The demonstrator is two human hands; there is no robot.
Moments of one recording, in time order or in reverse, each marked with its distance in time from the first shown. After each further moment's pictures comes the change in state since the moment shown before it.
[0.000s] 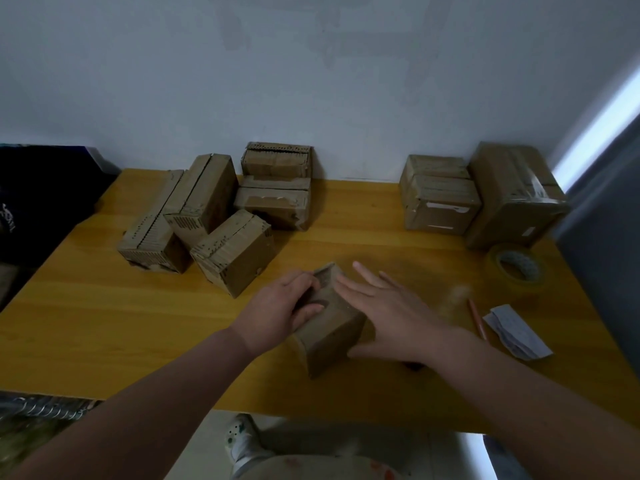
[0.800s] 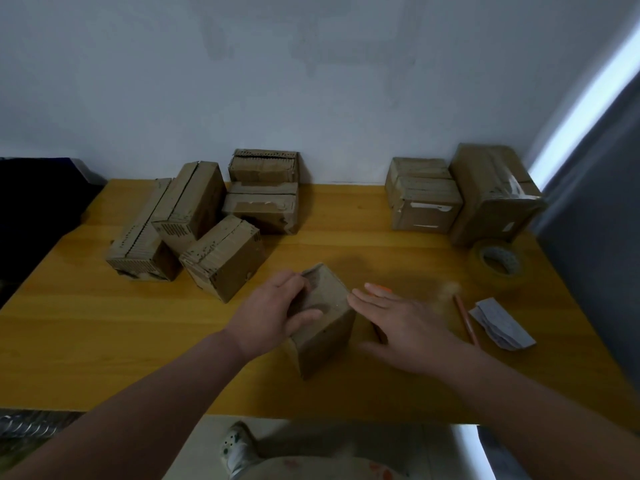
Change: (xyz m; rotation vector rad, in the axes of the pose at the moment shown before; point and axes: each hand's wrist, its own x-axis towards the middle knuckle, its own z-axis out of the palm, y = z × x) left_hand 0.002 0.014 -0.006 0.050 -0.092 -0.067; right_hand -0.036 0.008 0.018 0.024 0.129 0.080
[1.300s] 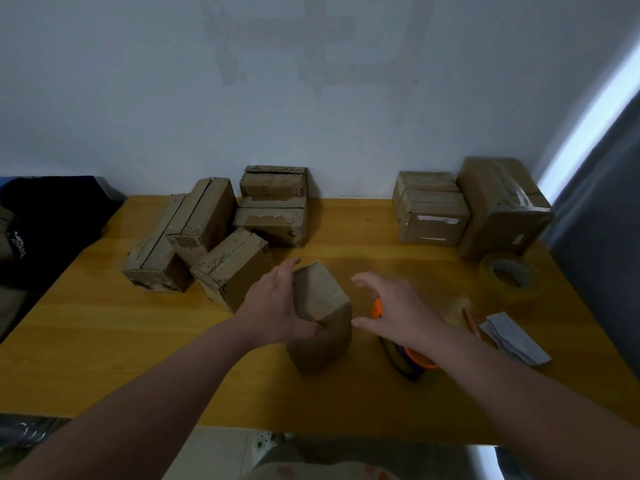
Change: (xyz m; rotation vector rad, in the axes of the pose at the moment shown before) left_hand 0.017 0.021 -0.027 0.001 -0.160 -0.362; right_hand 0.030 0.000 -0.018 0.340 0.107 0.199
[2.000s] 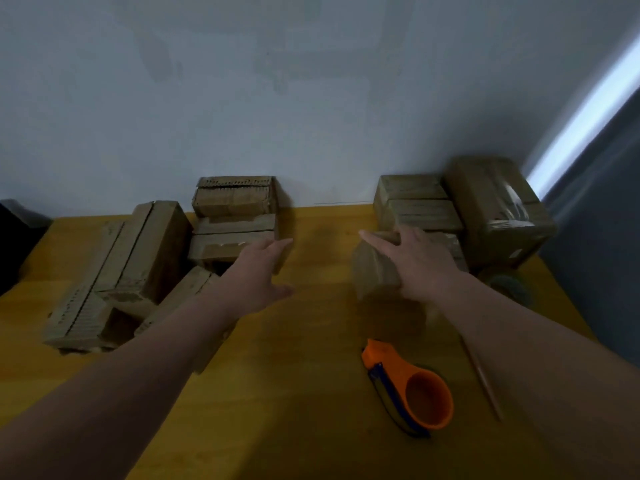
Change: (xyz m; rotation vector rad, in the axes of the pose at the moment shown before) left_hand 0.146 -0.021 -0.042 0.097 -0.045 0.092; right_hand 0.122 0.079 -0.071 -0.583 -0.038 0.177
